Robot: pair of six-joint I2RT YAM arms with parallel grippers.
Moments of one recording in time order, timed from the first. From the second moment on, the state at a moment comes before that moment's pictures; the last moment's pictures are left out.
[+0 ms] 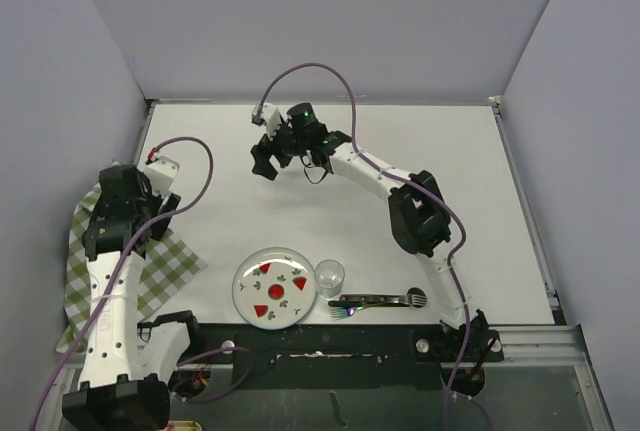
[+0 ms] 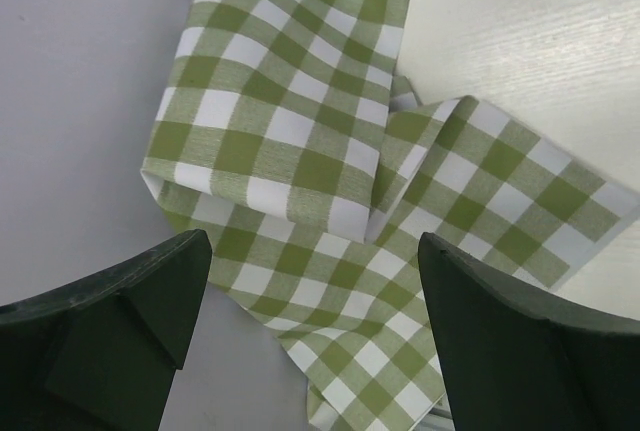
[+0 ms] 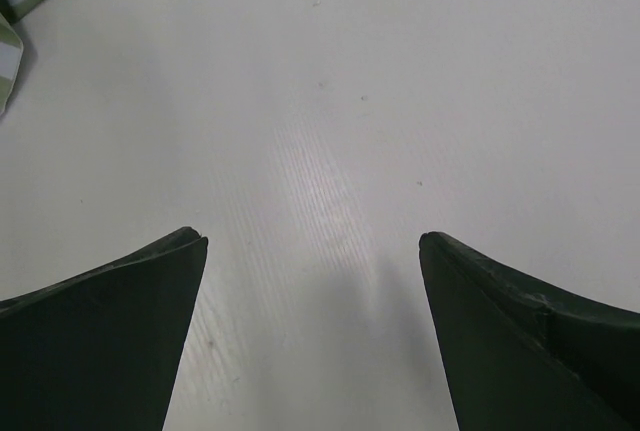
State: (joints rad) left arm 0.16 0.89 1.00 -0.82 -0.22 0.64; right arm 0.70 2.32 2.04 -0.20 -0.46 -0.21
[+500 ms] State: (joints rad) left arm 0.01 0.89 0.82 -0.82 -0.36 0.63; right arm 0.58 2.16 1.89 -0.22 -0.46 -0.22
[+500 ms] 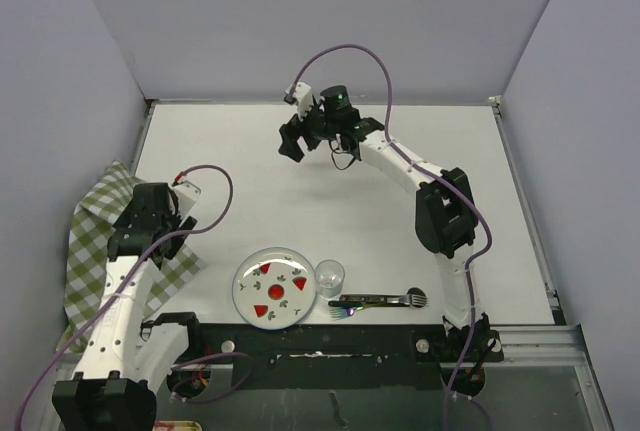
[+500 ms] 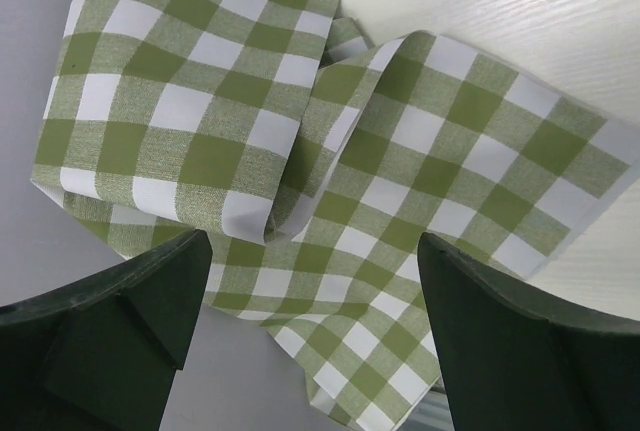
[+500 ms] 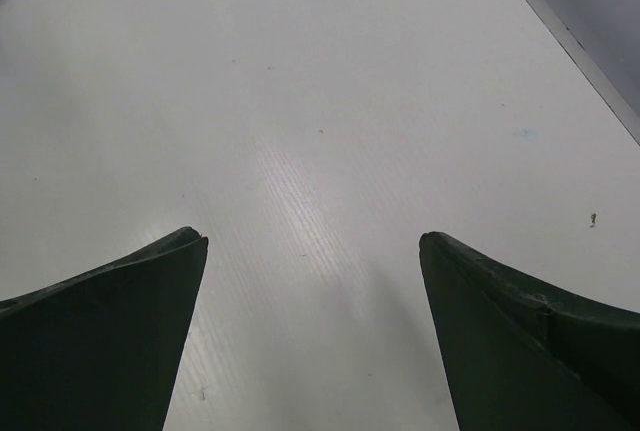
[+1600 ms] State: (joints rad) left arm 0.03 0.85 0.57 -0.34 -0.58 0.99; right arm 0.56 2.16 1.85 -0.23 -0.49 -0.16
